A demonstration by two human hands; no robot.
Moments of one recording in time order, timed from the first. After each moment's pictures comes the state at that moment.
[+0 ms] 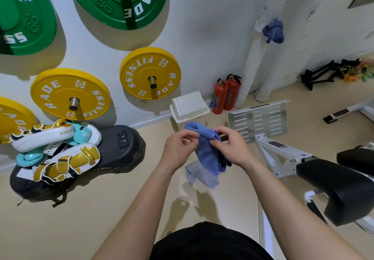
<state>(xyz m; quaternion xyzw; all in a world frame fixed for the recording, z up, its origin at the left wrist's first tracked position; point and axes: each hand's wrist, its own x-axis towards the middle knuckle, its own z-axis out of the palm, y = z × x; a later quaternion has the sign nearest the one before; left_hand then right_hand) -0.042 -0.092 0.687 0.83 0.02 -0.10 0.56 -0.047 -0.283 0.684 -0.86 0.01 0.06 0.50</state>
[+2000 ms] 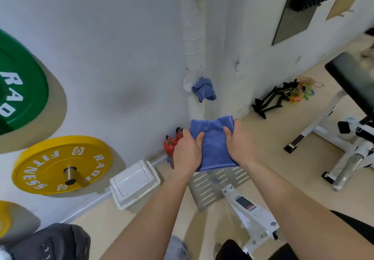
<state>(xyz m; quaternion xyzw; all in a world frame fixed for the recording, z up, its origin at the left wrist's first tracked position) 0.337 -0.508 0.713 0.92 -0.06 -0.03 0.38 0.302 -0.664 0.711 -0.89 0.24 -0.12 0.38</state>
